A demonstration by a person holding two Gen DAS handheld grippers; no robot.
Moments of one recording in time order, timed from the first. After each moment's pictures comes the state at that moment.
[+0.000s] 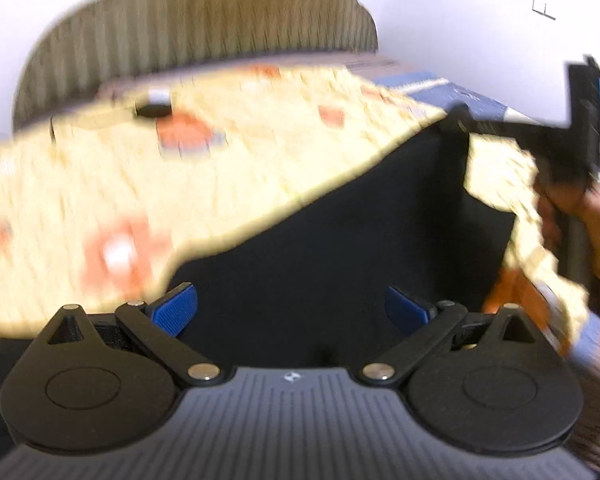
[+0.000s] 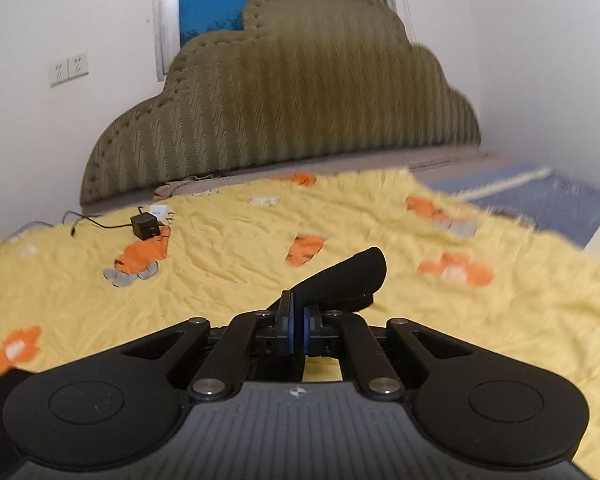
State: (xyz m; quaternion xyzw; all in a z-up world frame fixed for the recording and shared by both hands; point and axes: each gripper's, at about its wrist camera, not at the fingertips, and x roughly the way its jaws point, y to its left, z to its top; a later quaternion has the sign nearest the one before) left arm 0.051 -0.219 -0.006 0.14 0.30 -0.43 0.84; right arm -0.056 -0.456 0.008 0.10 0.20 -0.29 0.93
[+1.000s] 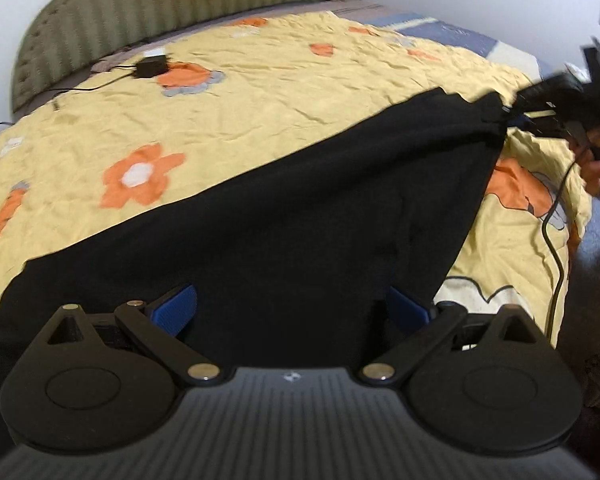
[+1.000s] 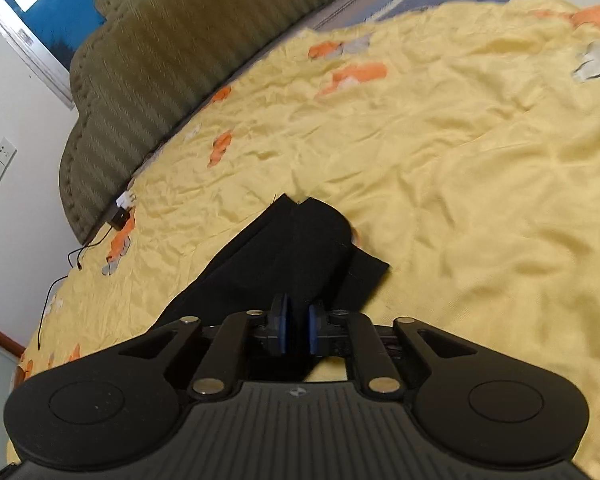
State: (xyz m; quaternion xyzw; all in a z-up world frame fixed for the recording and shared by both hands) left arm 0.014 -0.158 -0.042 0.21 0.34 -0.43 0.81; right arm -0.175 -0.510 -0.058 0.41 0.24 -0.27 0.84
